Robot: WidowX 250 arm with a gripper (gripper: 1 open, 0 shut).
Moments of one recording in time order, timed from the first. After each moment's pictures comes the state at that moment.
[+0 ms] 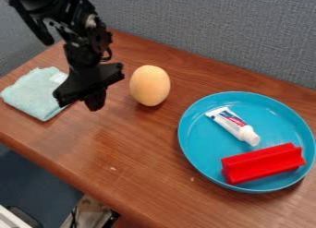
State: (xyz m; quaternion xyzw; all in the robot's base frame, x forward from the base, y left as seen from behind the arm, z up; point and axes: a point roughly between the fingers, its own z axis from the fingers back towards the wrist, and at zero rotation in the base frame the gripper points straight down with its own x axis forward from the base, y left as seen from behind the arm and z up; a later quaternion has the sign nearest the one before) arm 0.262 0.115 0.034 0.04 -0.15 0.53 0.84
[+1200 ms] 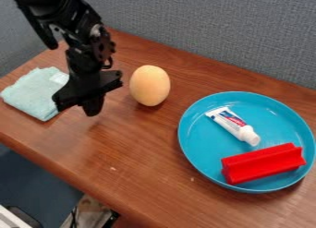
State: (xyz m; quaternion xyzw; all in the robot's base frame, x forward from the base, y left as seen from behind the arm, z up) arm 0.261 0.121 0.025 0.07 -0.14 0.52 0.84
